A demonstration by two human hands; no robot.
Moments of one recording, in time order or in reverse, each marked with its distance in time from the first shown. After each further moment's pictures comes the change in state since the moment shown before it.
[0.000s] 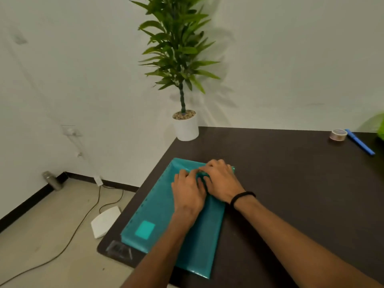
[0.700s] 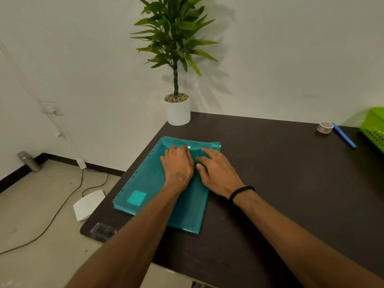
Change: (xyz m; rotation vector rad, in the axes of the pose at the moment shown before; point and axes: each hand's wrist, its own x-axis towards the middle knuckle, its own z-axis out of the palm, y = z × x) left_hand 0.046 0.000 0.014 0.082 -0.012 -0.083; right_hand -0.024 0.007 0.000 -0.050 -0.026 0.038
